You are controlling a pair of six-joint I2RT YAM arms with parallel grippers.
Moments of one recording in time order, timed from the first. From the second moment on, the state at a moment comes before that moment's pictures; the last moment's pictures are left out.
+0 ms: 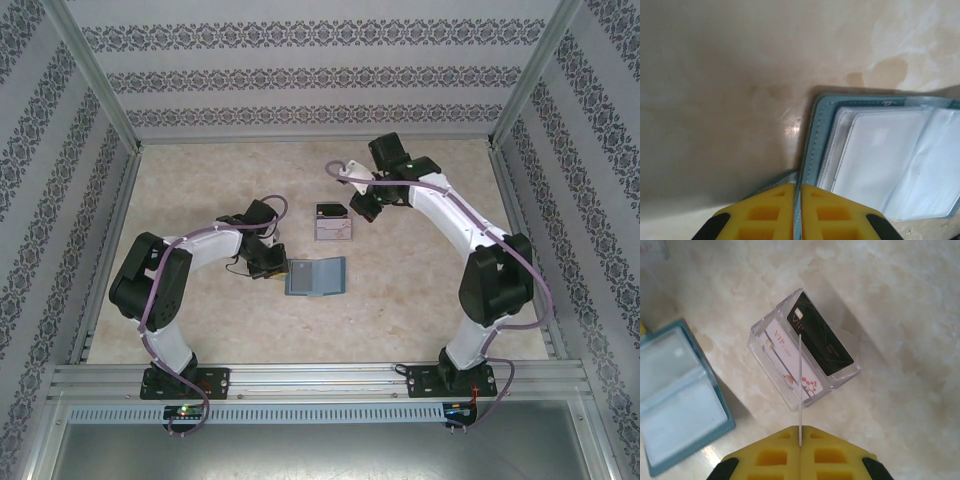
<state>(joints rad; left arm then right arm) -0.42 1.75 1.01 -0.57 0.41 -0.65 0.38 1.76 1.56 -0.87 -0.28 -0.56</state>
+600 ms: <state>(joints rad) -0.42 1.75 0.95 -0.50 0.48 -0.68 0.48 2.11 1.96 -1.18 -0.17 -0.95</state>
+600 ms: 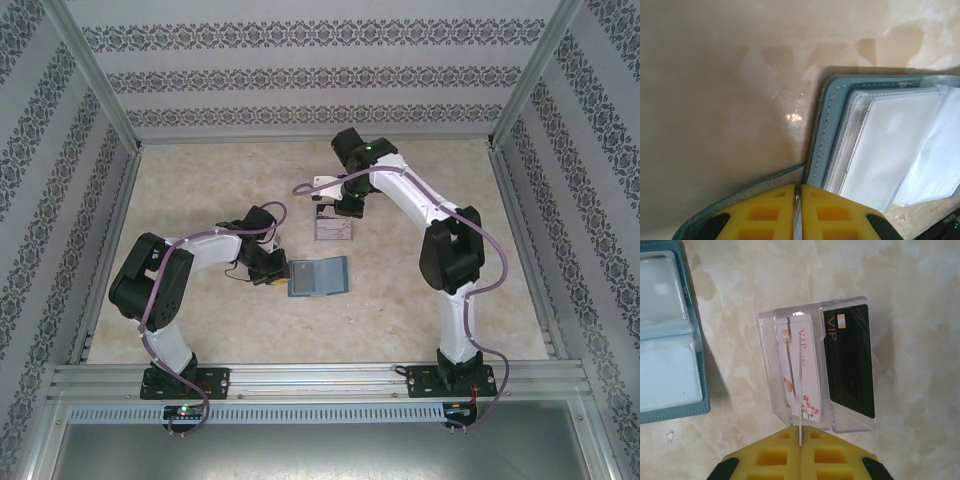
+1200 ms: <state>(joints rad) -0.42 1.74 0.94 -0.50 0.48 -0.69 0.52 2.28 2.14 -1.29 -0.12 -0.98</state>
